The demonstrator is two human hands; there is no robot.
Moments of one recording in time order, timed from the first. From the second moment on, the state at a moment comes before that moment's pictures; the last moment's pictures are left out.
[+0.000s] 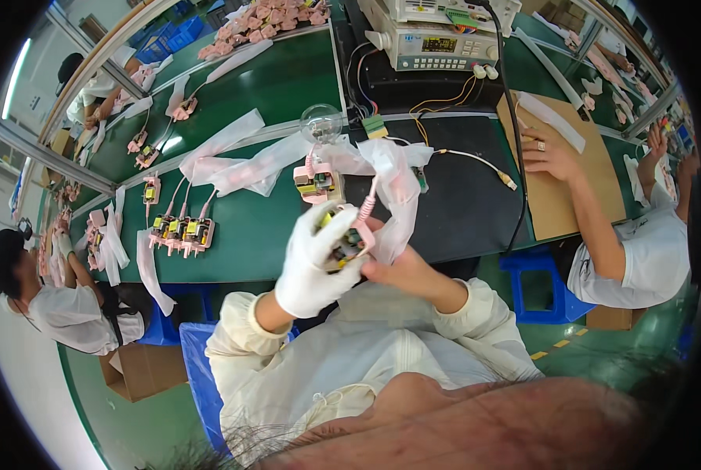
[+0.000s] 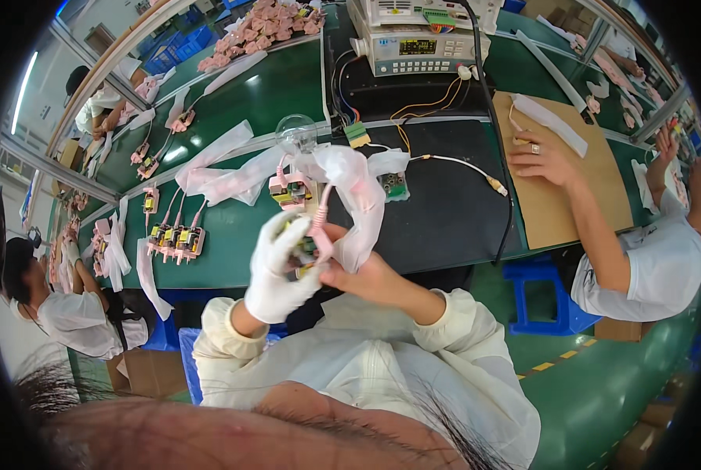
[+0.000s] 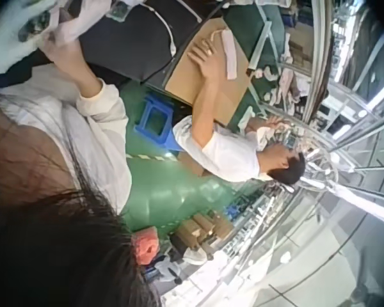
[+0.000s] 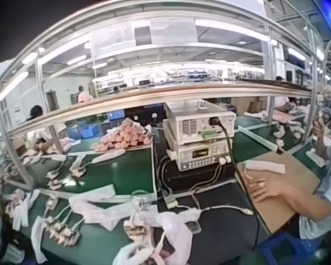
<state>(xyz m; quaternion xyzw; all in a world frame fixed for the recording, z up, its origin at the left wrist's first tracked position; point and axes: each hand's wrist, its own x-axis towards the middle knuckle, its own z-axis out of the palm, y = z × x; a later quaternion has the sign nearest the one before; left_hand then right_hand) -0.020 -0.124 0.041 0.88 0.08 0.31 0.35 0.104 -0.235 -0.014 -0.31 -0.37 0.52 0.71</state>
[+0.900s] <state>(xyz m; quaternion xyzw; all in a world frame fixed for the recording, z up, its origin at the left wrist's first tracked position) -0.039 -0.075 -0.024 0.53 0.32 0.16 0.77 0.166 -0.230 -0.028 -0.02 -0.15 0.67 0.73</state>
